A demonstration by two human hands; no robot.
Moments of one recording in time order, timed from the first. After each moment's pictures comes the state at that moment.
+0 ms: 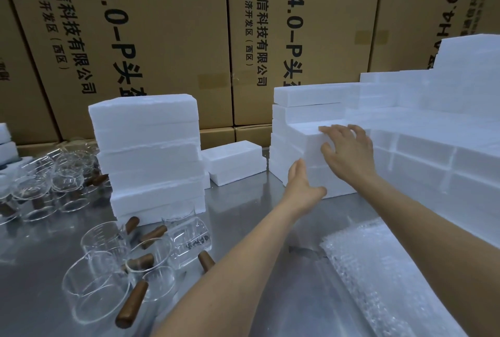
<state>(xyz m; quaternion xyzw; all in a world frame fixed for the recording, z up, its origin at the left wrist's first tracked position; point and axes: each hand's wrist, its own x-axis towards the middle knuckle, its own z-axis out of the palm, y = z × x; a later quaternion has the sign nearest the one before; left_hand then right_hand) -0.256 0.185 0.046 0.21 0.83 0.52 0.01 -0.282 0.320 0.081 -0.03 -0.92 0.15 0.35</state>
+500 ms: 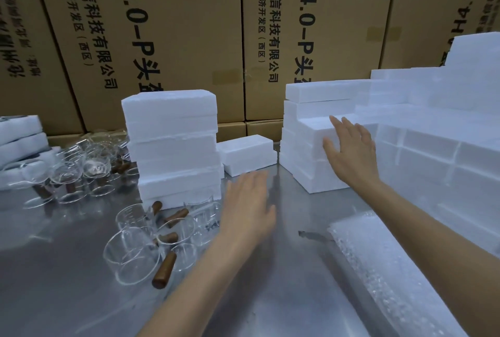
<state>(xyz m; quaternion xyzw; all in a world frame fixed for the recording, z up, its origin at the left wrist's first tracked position) -0.186 0.073 0.038 0.17 0.95 0.13 -0.22 -0.242 0.287 0.080 -0.03 -0.91 0.22 0.36</state>
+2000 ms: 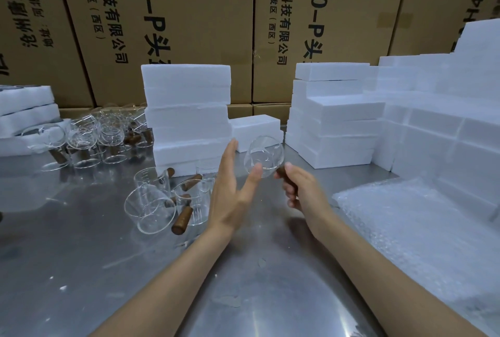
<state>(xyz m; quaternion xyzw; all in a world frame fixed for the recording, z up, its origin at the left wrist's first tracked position) -0.160 0.037 -0.008 0.15 0.77 0.56 -0.28 -0.154 0.178 0.010 0.05 -0.70 0.70 0.07</state>
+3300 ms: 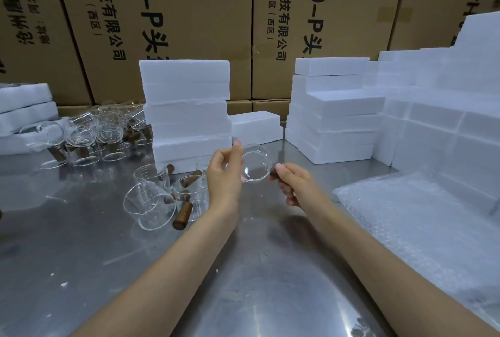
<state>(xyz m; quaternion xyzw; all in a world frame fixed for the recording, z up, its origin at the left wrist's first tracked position) -0.160 0.047 0.019 -0.03 0.60 0.77 -0.20 -0.154 0.179 0.010 0.10 -0.75 0.65 0.05</state>
